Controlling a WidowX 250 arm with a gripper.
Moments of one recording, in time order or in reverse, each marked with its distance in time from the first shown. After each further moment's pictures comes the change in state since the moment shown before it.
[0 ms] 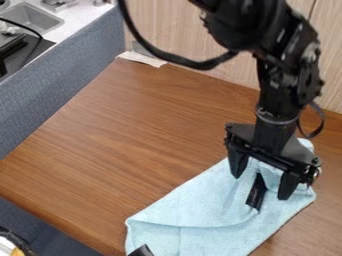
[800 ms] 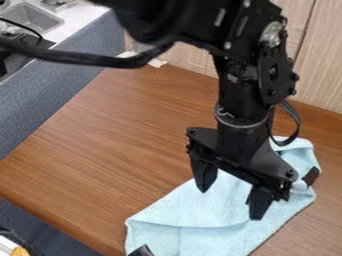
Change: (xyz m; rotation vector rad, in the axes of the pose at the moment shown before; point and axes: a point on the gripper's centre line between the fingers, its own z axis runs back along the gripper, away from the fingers) arm -0.058 0.005 0.052 -0.024 0.011 -0.003
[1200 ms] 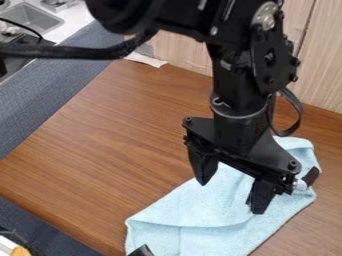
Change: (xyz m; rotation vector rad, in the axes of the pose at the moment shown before) arm -0.007 -0.004 0.021 -0.011 -0.060 -0.014
